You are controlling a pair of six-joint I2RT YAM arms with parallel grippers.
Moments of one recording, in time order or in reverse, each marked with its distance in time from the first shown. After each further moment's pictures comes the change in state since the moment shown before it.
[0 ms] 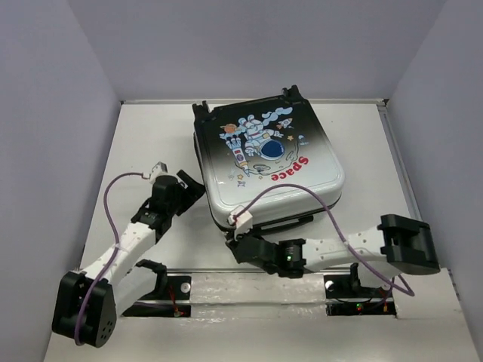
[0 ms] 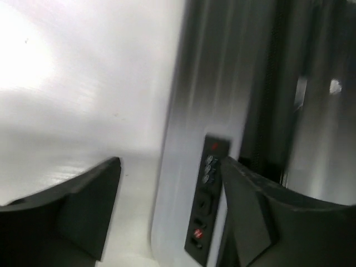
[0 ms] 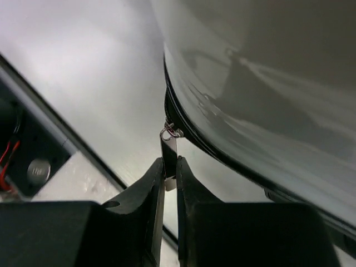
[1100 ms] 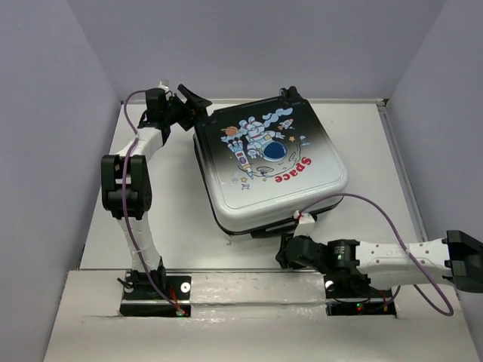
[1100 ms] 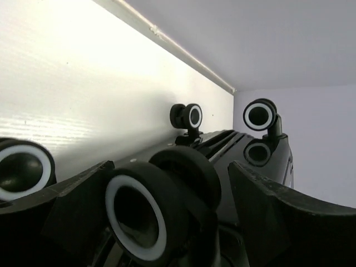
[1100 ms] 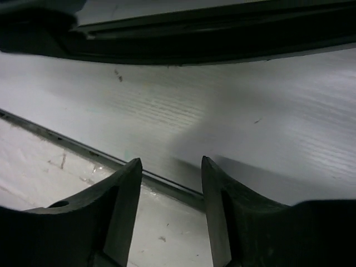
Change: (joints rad) left arm 0.304 0.999 1.081 0.160 0.626 0.013; right arm -0.078 -0.605 -0.455 -0.501 -0.109 0.581
